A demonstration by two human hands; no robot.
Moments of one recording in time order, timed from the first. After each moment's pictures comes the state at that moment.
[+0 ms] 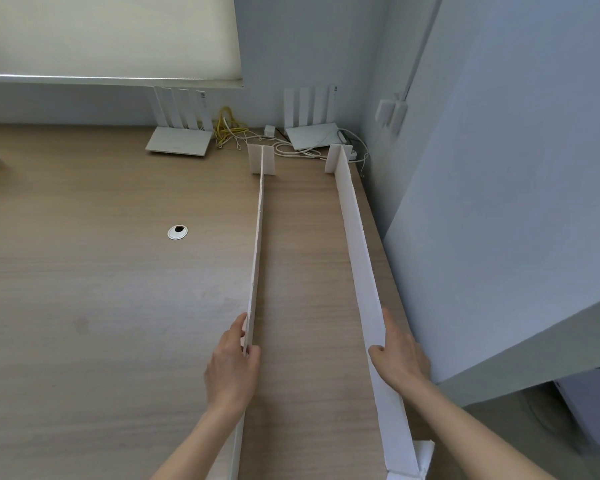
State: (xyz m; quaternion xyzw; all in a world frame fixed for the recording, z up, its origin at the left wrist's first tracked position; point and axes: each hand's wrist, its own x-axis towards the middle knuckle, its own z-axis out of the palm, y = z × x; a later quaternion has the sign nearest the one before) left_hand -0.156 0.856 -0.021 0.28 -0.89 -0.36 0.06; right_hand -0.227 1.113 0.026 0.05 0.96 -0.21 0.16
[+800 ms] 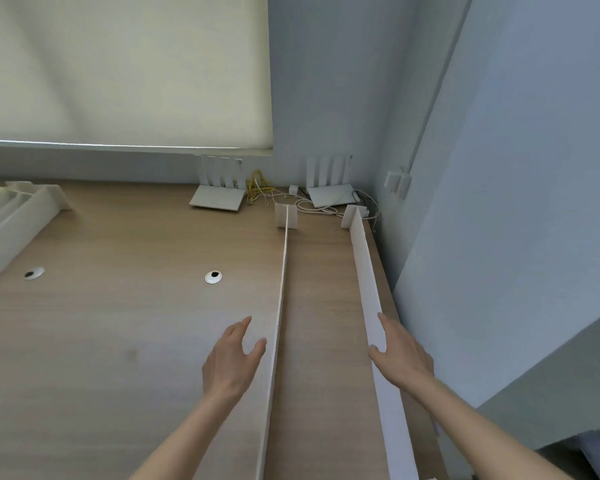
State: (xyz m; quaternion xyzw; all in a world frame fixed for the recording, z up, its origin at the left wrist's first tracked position) left_hand -0.160 0.805 0.095 0.25 -0.92 -0.31 0.05; right_hand -0.242 1.089 0.133 -0.03 0.98 -0.16 0.15
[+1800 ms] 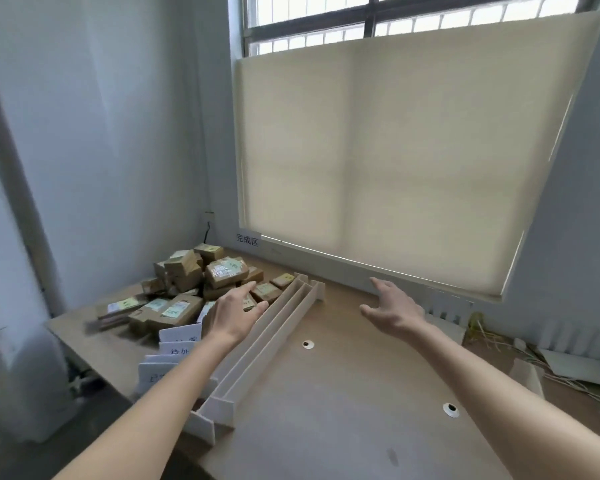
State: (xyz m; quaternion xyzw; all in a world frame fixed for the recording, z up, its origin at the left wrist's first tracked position) left_hand 0.197 0.299 0.445 0.36 -0.85 -0.26 0.28; right_hand -0.018 0.509 0.480 -0.35 0.92 -0.18 0.02
